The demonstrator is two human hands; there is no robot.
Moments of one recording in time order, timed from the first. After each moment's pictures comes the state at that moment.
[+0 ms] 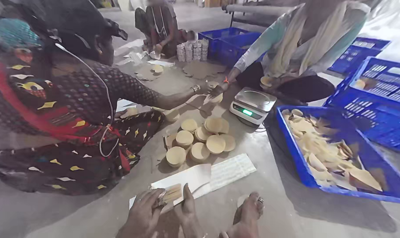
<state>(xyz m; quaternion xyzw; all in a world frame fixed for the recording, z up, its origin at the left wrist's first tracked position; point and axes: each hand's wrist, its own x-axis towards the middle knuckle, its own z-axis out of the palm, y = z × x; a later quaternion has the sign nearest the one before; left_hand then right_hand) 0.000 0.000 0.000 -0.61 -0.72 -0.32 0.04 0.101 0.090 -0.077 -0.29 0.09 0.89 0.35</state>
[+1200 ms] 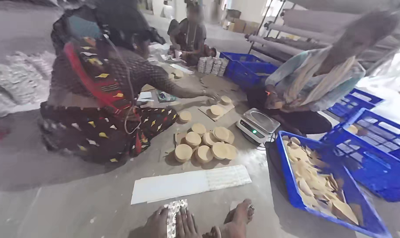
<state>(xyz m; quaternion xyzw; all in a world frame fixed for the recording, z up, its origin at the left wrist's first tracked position) 0.071 -0.061 -0.070 -0.41 -0.85 -0.18 -0.27 0.215 0.002 -0.073 -0.23 -0.95 0.18 0.05</state>
